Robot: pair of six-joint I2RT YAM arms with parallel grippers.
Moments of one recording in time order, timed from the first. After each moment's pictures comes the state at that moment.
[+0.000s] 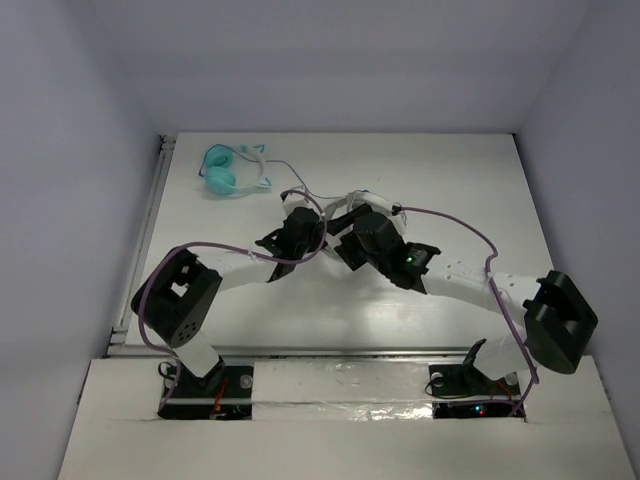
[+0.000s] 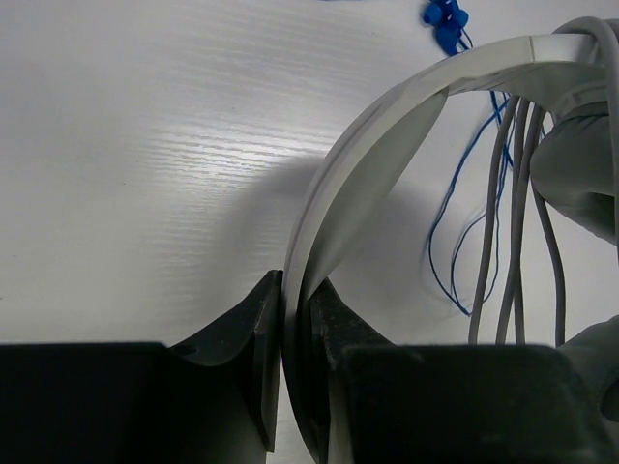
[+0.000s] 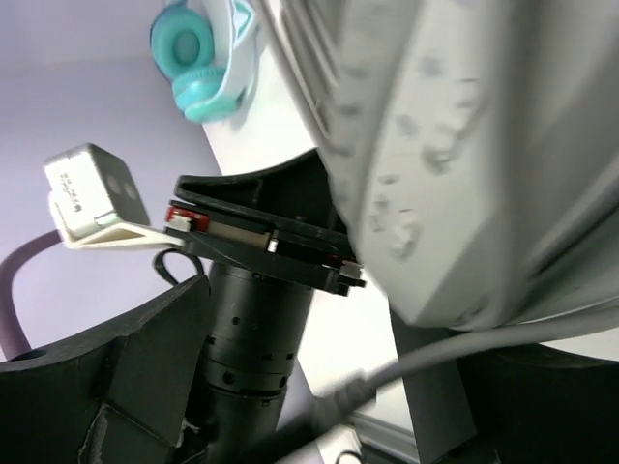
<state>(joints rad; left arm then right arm) -0.71 1.62 0.82 0.22 -0.30 -0.73 0.88 1.42 0.93 -0.05 0.36 1.59</state>
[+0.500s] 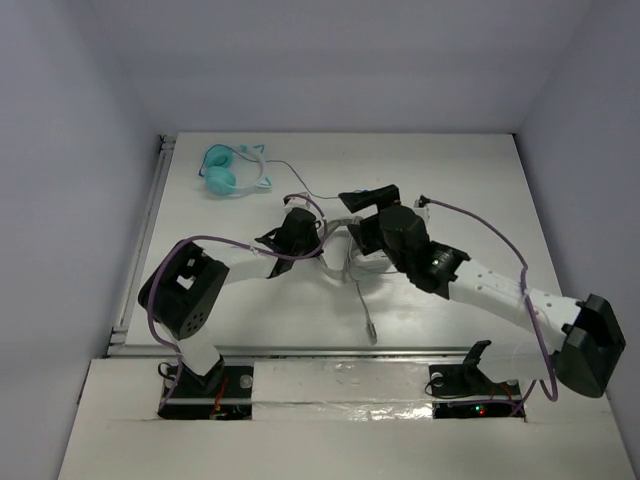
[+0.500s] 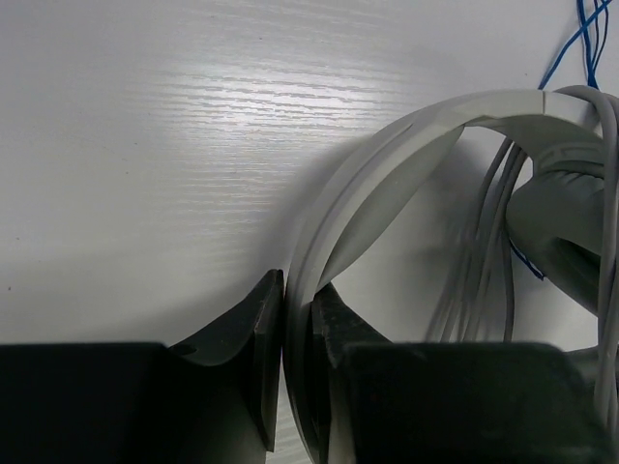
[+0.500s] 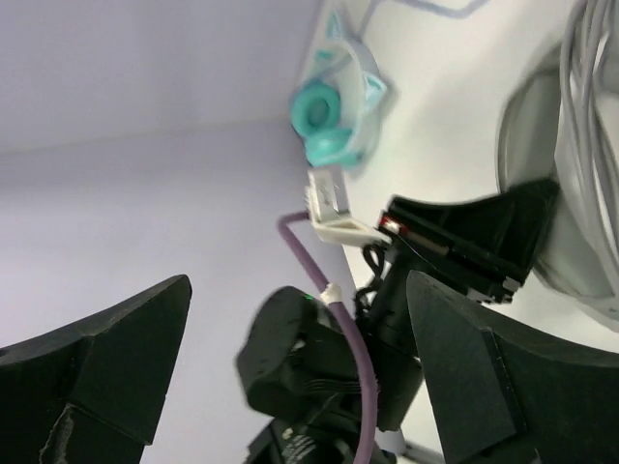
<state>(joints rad) -0.66 1.69 0.83 0.16 -0.18 -0.67 0.85 1.26 0.92 0.00 0.47 1.63</state>
